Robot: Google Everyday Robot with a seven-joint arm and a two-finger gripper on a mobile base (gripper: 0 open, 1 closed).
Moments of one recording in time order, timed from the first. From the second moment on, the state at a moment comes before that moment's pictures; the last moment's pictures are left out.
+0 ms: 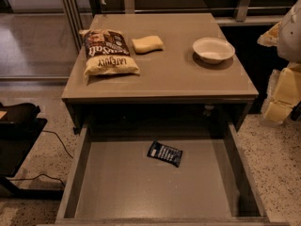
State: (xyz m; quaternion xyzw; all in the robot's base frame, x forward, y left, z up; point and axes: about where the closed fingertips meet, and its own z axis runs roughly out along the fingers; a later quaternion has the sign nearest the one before) arm 0.438 -0.217 0.976 -0.60 0.78 -0.03 0.16
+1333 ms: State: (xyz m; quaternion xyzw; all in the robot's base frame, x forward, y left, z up) arm 0.443 -0.186 0.893 -0.60 0.77 0.05 0.21
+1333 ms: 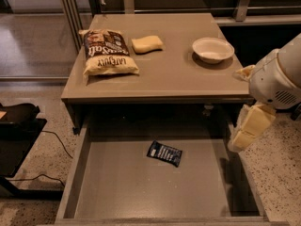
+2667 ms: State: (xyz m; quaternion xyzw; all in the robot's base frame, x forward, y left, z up) arm 0.451 -0.154 0.790 -0.56 0.78 0.12 0.25
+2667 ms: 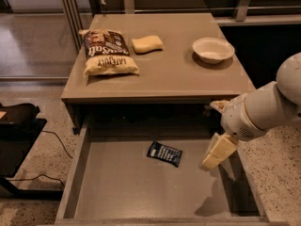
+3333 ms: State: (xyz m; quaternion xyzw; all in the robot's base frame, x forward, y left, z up) arm 0.472 -0.146 0.730 -0.53 0.78 0.15 0.30
